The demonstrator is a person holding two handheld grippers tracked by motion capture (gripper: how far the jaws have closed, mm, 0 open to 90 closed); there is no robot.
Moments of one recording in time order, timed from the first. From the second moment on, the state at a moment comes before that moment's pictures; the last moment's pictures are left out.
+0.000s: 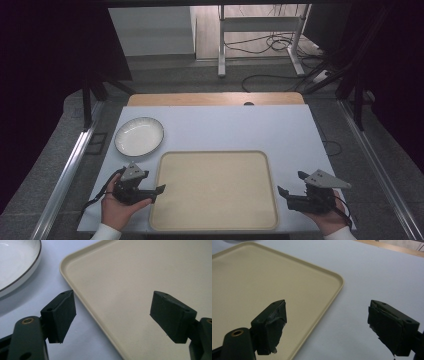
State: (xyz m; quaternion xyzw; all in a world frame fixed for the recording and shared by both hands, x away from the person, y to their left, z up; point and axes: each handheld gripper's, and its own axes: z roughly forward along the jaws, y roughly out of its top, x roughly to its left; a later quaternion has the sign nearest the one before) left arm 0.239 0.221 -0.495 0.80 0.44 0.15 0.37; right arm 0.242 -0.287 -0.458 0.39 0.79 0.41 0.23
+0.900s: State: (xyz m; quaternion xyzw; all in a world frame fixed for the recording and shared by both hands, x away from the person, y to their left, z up) left arm 0.267 0.244 -0.474 0.78 0.48 0.15 0.39; right arm 0.250 -0.283 -0.467 0.39 0.80 0.39 0.23
